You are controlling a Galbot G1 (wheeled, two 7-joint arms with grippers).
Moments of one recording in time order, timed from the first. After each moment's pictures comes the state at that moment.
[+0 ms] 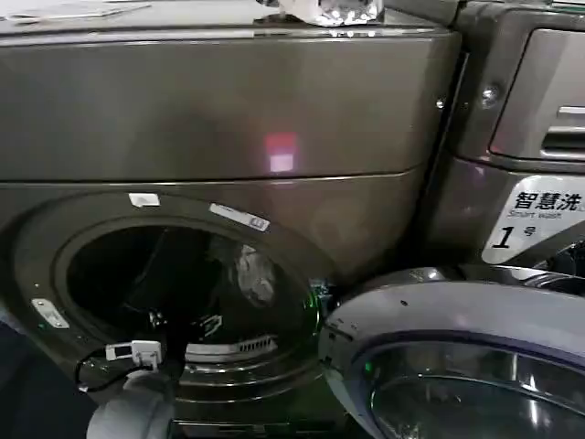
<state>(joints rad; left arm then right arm) 0.99 -1.53 -0.48 -1.90 0.03 0.74 -0.08 -1.67 0.99 2.43 1.45 0.38 -0.10 -0.11</state>
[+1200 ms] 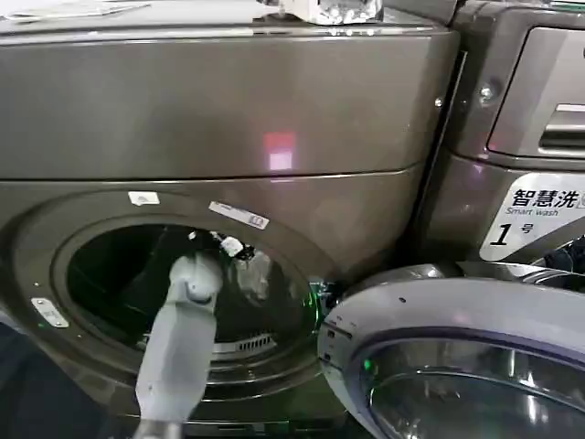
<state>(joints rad) 0.38 -1.49 -0.50 -1.22 1.36 -0.14 1.20 -1.68 1.00 2.43 1.47 0.38 -0.09 -0.12</state>
